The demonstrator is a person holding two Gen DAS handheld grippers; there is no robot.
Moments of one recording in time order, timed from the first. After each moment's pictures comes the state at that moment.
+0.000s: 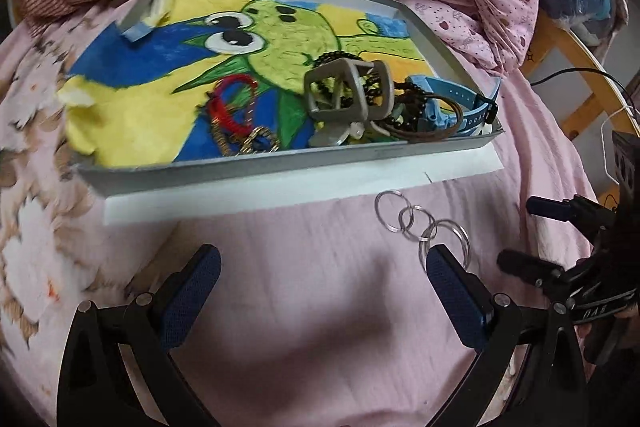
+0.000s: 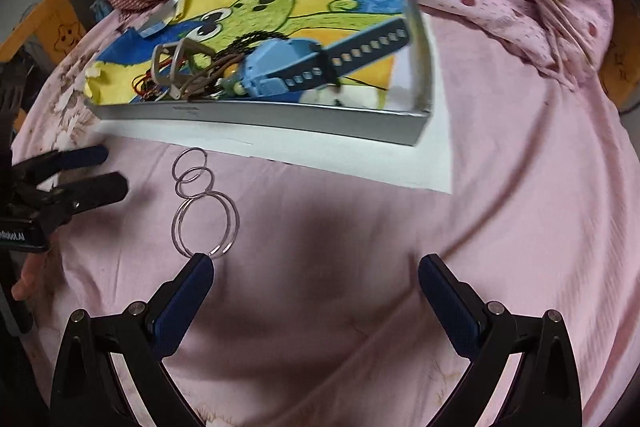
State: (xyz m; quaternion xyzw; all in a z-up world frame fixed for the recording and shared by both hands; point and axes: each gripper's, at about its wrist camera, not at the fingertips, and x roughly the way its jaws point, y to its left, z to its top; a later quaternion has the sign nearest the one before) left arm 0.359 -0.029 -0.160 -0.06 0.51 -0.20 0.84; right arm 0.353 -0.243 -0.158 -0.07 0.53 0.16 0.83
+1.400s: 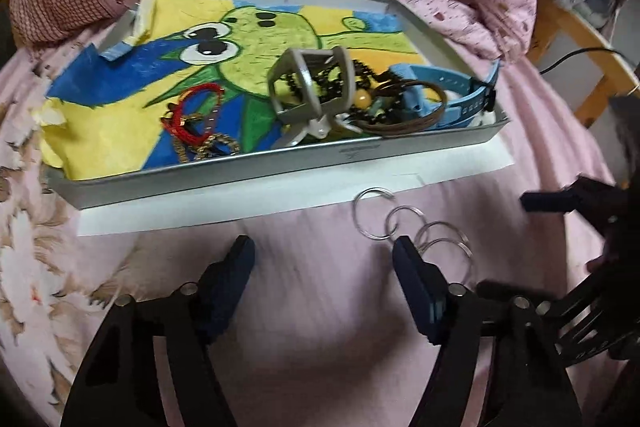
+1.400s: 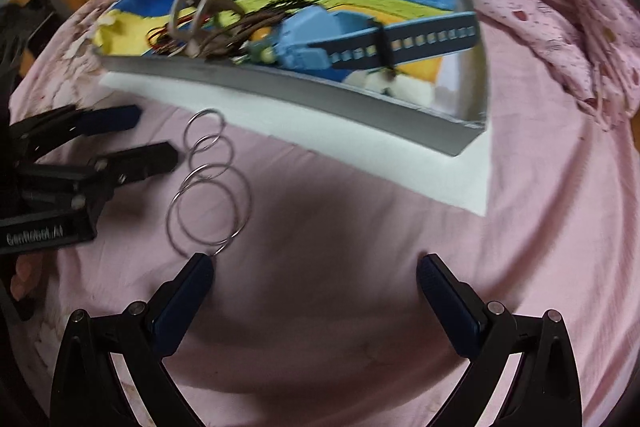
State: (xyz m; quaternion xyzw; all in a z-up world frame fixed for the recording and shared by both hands) left arm 0.352 -0.064 -0.169 -0.03 0.49 -0.17 0.85; right arm 0.360 -0.224 -0.175 -0.13 0.55 0.21 0.80
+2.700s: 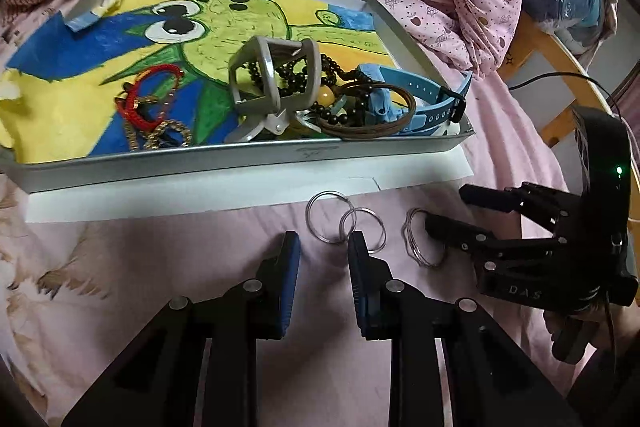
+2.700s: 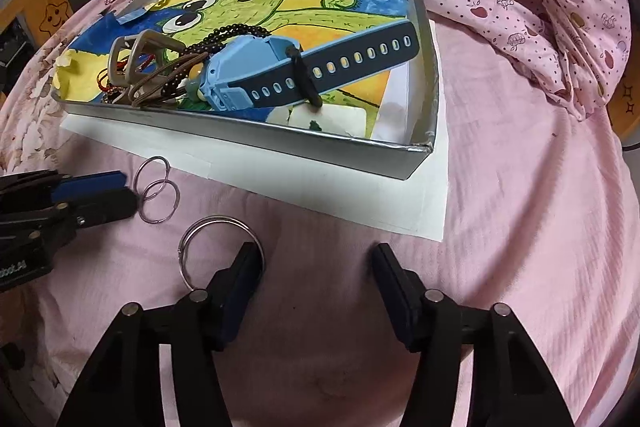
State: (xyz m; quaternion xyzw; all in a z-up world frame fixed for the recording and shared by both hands) left arm 0.364 -0.068 -0.170 -0.10 0.51 -0.23 0.82; right arm 0.382 -0.240 -0.177 -0.11 0.53 0.15 0.83
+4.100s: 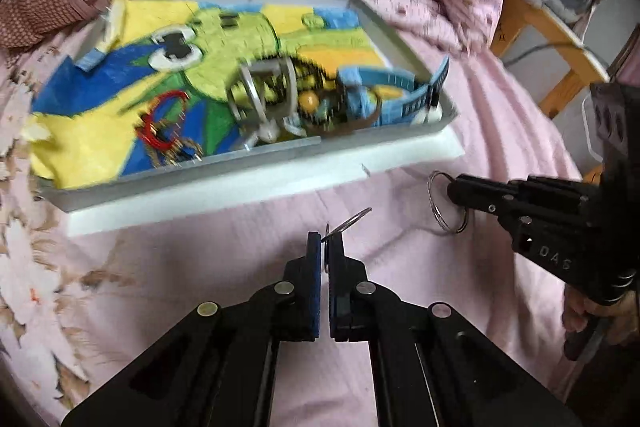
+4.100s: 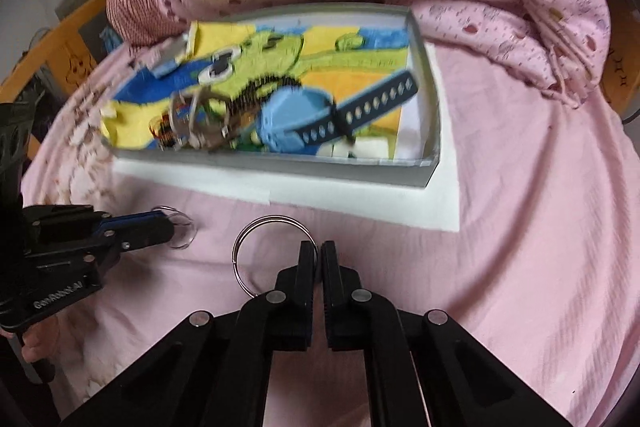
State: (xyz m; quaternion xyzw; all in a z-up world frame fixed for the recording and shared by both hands) left arm 0.349 -0.068 -0.135 -0.04 0.50 -0.22 0.83; right arm 0.357 -0.241 -0.137 -0.02 0.49 0.18 0.85
